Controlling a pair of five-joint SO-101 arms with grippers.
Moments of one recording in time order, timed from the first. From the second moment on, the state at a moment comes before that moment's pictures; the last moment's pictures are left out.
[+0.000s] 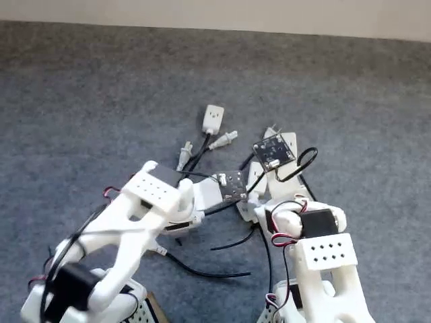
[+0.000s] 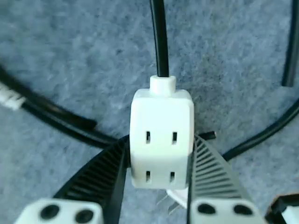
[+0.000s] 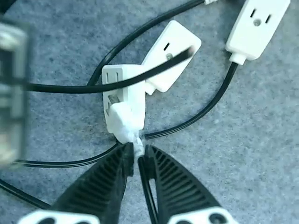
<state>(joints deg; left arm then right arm) 22.3 -15.0 45.4 65.8 -43.3 -15.1 -55.1 59.6 66.6 17.6</state>
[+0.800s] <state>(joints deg) -5.5 -36.3 32.7 79.2 -34.8 -20.7 -55.1 53.3 72.9 17.7</state>
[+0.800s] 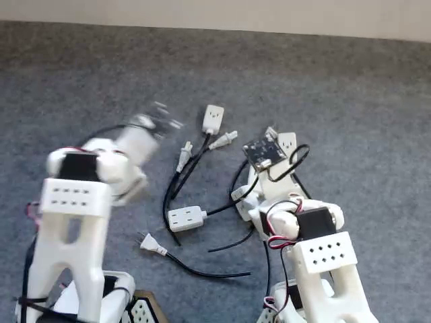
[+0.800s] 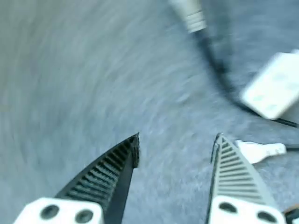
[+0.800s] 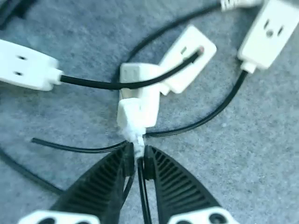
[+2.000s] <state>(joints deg) -2.9 -36.8 35.7 68.1 -12.2 -46.3 -68.7 70.1 40.6 13.1</state>
